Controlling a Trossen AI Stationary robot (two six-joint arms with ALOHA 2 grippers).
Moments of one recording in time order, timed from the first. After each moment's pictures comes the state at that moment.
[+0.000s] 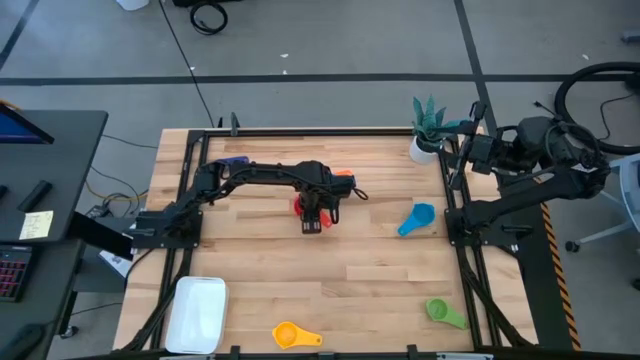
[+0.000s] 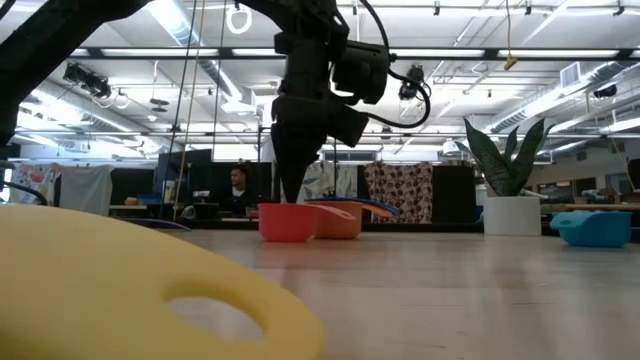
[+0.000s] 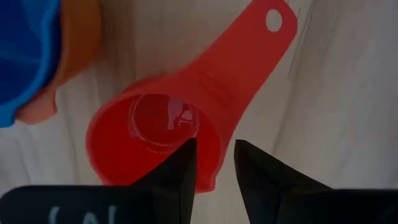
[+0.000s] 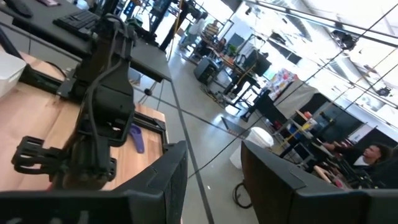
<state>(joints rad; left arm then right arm) 0.12 2.21 1.86 -1.24 0.04 0.05 0.12 0.71 1.23 -0.58 0.45 -0.60</state>
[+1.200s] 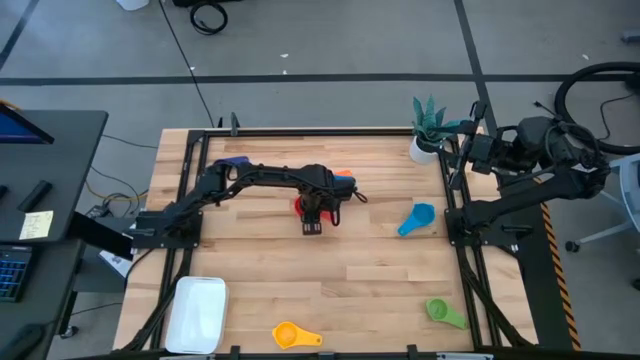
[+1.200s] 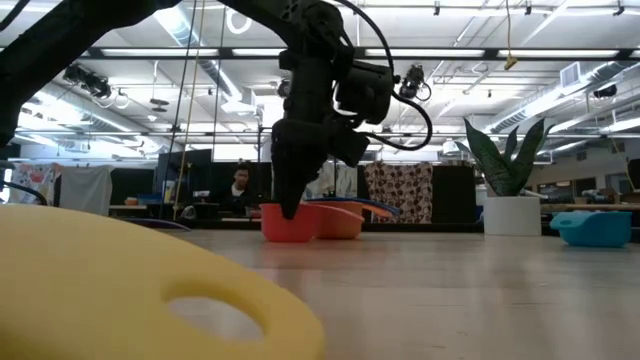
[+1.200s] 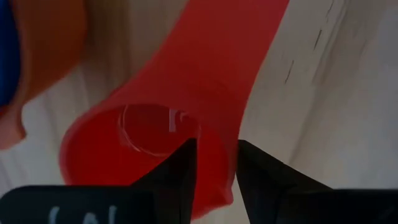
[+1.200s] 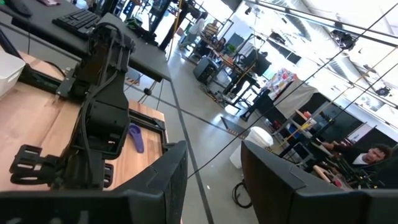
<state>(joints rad) 0.12 2.27 1.86 -1.23 0.03 0.06 0.12 0.71 1.23 -0.58 0.45 -0.60</state>
